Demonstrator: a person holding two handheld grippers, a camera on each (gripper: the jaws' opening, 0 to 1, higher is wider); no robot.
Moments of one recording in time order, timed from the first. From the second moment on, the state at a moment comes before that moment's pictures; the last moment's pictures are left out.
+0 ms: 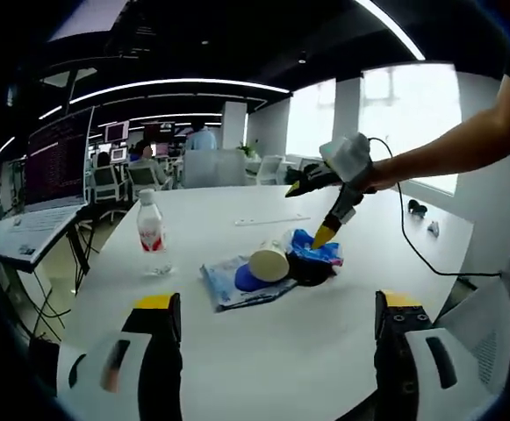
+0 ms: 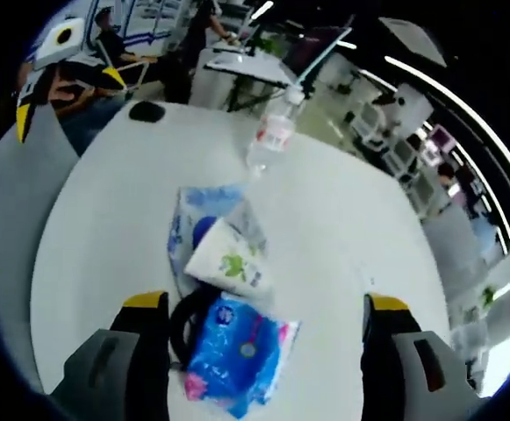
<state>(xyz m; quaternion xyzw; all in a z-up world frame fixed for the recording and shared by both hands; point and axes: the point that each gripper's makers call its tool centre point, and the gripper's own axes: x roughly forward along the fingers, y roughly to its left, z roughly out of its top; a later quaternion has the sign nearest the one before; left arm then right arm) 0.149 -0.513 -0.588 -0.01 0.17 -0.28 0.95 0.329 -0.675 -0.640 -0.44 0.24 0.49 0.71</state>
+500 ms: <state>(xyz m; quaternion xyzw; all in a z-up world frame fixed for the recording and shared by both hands) 0.150 -0.512 -0.588 -0.01 0.17 -0.28 0.95 0.328 -0.652 -0.665 -0.54 0.24 0.55 0.58</state>
